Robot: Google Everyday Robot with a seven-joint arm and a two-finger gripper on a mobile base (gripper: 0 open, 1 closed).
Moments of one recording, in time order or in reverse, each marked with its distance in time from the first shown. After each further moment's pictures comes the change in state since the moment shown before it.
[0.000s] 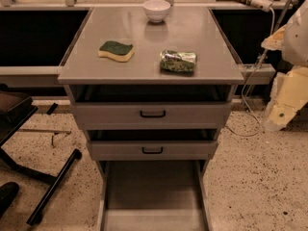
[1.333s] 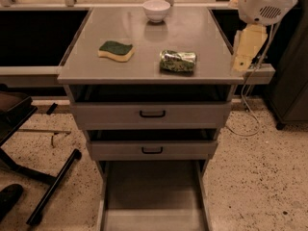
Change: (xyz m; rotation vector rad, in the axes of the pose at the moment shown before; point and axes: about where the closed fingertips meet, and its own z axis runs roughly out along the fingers) arm -0.059 -0.126 0.030 0.155 -0.006 -0.166
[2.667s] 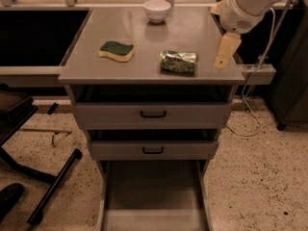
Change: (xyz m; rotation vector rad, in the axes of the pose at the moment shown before) arm -0.006 -0.059 0.083 0.044 -0.130 -0.042
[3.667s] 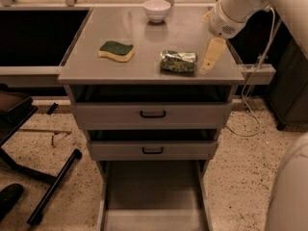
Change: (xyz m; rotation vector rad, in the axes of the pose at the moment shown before) arm -0.006 -0.016 0.053 -0.059 -0.058 0.043
